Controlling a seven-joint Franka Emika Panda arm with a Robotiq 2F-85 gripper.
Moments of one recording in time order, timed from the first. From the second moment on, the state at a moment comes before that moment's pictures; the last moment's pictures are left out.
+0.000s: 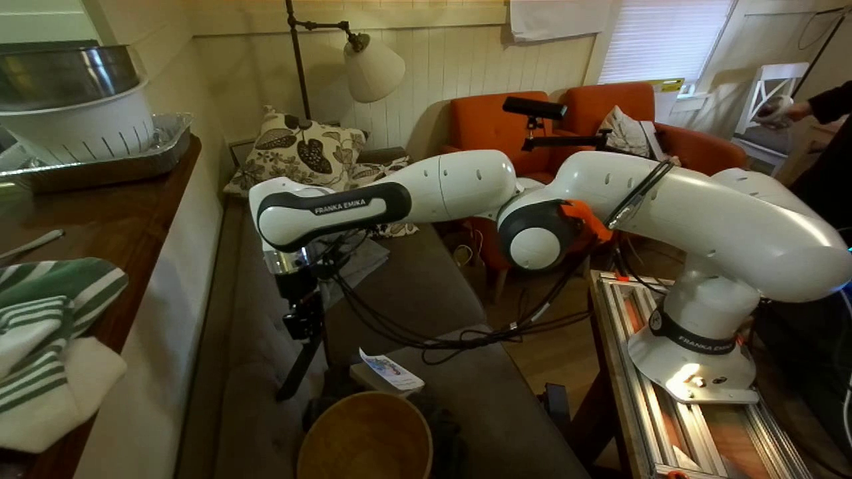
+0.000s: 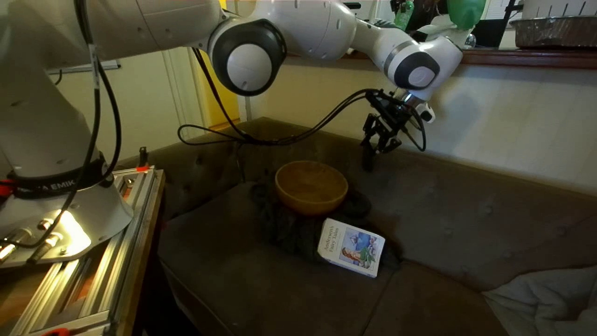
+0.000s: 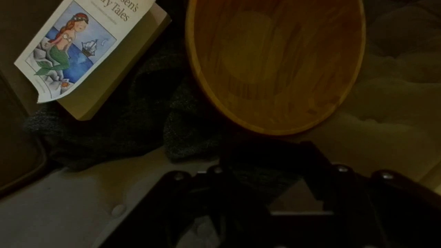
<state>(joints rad) -0.04 1.40 0.17 -0.46 0.20 1.58 -0.18</state>
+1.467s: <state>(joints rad) 0.16 1.40 0.05 -0.46 -0.01 1.60 -0.21</state>
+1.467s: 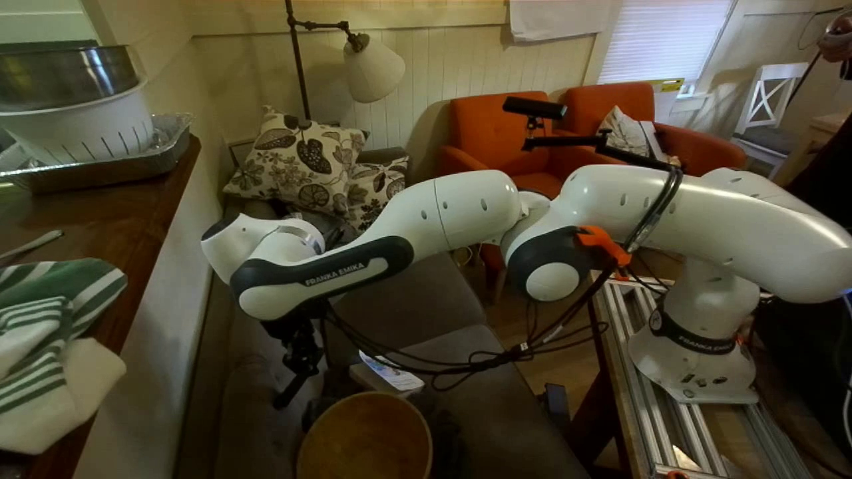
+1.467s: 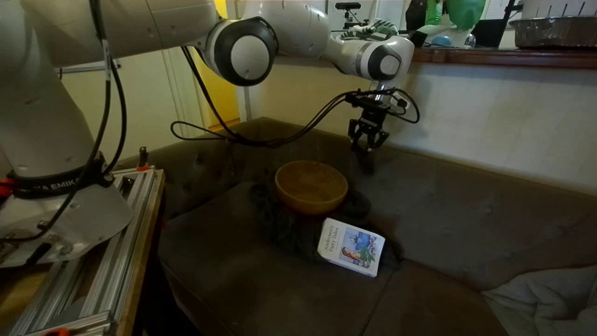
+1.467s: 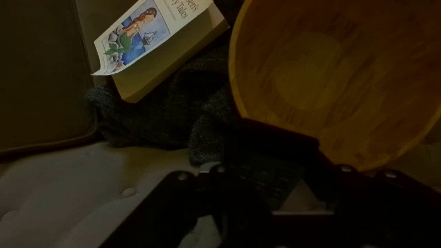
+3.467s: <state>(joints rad) 0.14 1.50 0.06 -0.62 0.01 2.10 -0.15</state>
